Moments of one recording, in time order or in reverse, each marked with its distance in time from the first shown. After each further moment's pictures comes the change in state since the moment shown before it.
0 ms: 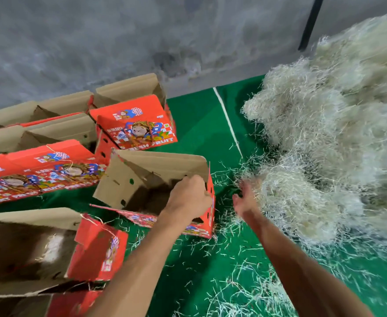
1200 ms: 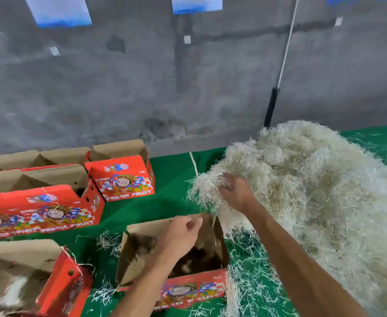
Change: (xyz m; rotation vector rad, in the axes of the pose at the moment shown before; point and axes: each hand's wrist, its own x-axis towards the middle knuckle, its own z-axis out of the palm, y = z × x) left_hand -0.055 0.082 -0.007 -0.517 0.142 -0.047; right_hand -0.086 -0.215 -0.152 -0.457 0.108 -0.499
